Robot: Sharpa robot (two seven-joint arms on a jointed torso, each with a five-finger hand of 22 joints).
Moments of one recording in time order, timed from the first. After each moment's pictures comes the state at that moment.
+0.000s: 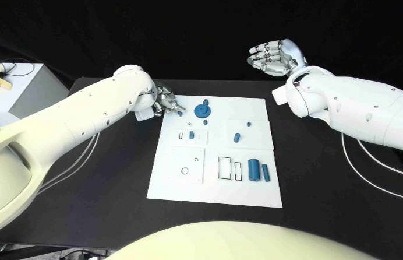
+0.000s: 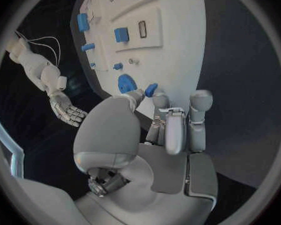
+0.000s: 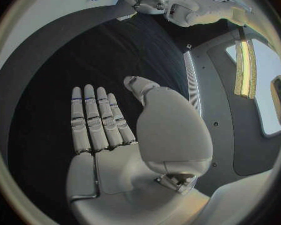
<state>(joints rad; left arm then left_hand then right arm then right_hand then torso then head) 1.14 -0.48 0.21 0.93 -1.15 0.34 -0.46 1.23 -0.11 0.40 0.28 0.19 0.81 0.09 0.65 0.71 1.13 0.02 1.13 0.76 1.47 -0.04 1.49 1.31 0.12 1.18 0.06 1.22 0.87 1.28 -0.64 -0.11 1.11 -0.51 -0.50 0.36 1.28 -0.22 0.45 0.14 0.36 0.85 0.22 0.13 0.26 1.02 0.19 0.07 0.06 0.98 0.17 0.07 0.25 0.18 0.85 0.28 0.07 0.07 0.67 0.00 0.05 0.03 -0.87</state>
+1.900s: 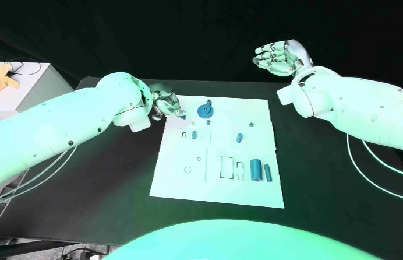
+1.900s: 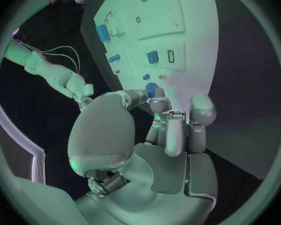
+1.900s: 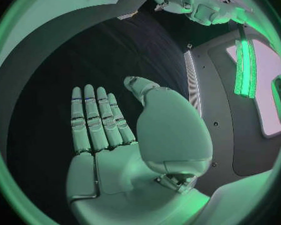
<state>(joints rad) 1.10 -0.76 0.18 1.44 -1.12 0.13 -0.48 1.20 -0.21 0.73 0.24 0.28 0.84 0.07 0.76 0.70 1.24 -0.02 1.16 0.82 1.46 -0.06 1.53 1.31 0.12 1.25 0.04 1.31 1.00 1.27 -0.65 -0.11 1.10 -0.50 -0.50 0.36 1.28 -0.22 0.45 0.14 0.36 0.85 0.22 0.13 0.26 1.02 0.20 0.07 0.06 0.98 0.17 0.07 0.25 0.18 0.84 0.28 0.07 0.07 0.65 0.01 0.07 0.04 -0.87</state>
